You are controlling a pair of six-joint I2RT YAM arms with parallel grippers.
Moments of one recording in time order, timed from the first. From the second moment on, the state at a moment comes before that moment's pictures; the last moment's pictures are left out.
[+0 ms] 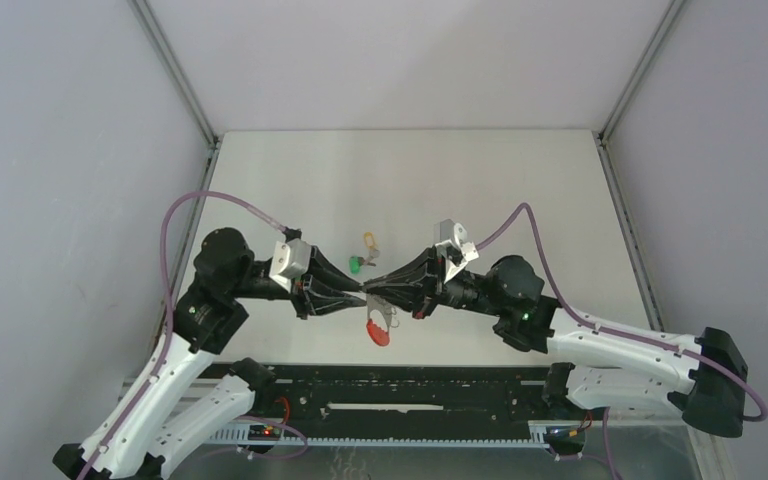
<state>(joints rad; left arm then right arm) -0.53 0.69 0.85 -0.22 1.08 0.04 1.10 1.03 0.73 0.62 -0.35 0.29</state>
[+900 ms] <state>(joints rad) -0.51 0.68 0.83 -0.11 1.14 -0.09 1.16 1.05 0.69 0.75 -0.25 0.29</state>
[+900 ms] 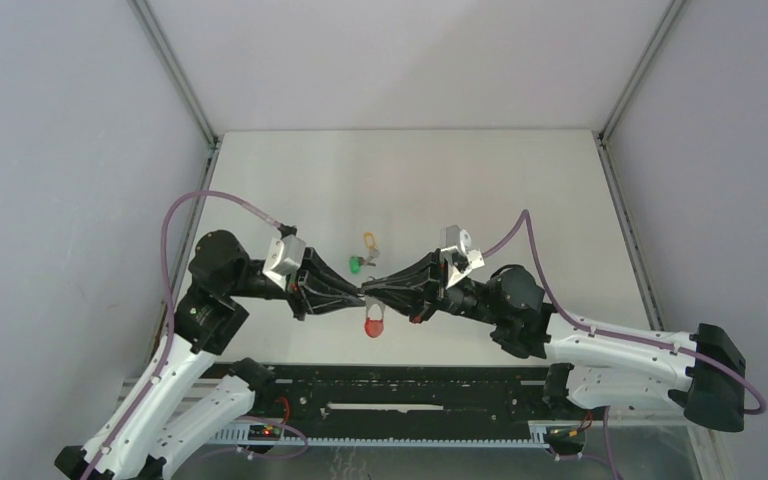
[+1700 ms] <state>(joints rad) -0.53 0.69 0.83 -0.36 1.08 0.19 1.02 1.01 1.04 0.13 -0.48 0.11</state>
